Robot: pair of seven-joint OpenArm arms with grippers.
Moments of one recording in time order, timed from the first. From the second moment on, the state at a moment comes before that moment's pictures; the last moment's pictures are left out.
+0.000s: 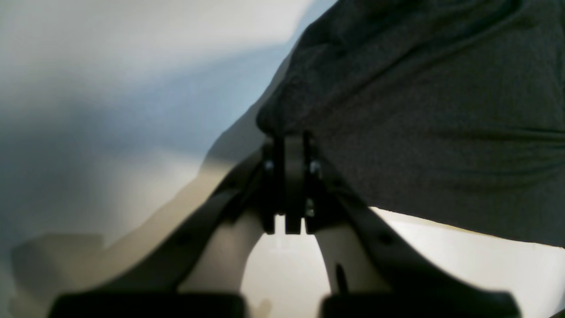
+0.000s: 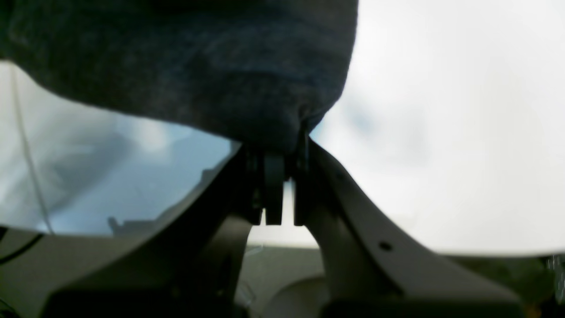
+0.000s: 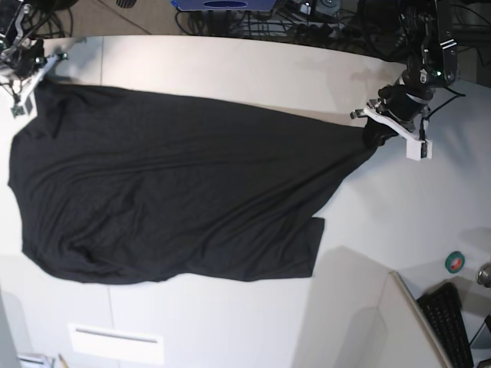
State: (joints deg) left arm 21.3 -15.0 -17.4 88.4 -33.9 -19.8 31.3; right arm -18.2 6.4 40.7 81.2 -8.0 40.4 -45.2
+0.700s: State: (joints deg) left arm 26.3 -11.4 -17.0 95.7 -21.3 -20.0 31.6; right arm -21.1 4.4 44.8 84.3 -8.0 40.5 -58.6
